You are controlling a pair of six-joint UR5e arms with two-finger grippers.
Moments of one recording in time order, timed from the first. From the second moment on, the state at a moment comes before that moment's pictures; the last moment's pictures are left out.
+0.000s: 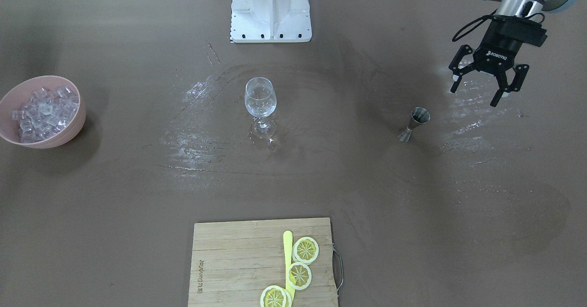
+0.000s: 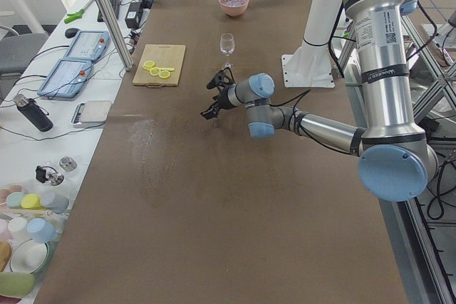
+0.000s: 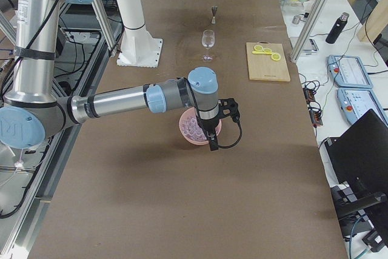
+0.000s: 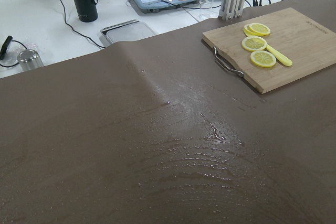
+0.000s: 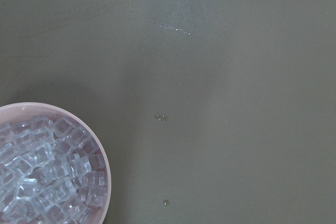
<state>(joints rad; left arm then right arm) -0.71 -1.32 -1.96 -2.73 -1.49 -0.69 1.50 -1.74 1.96 -1.55 2.26 -0.02</state>
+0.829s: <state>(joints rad) -0.35 -1.31 -1.95 -2.75 -0.99 -0.83 1.50 -1.74 1.96 -1.55 2.26 -0.02</state>
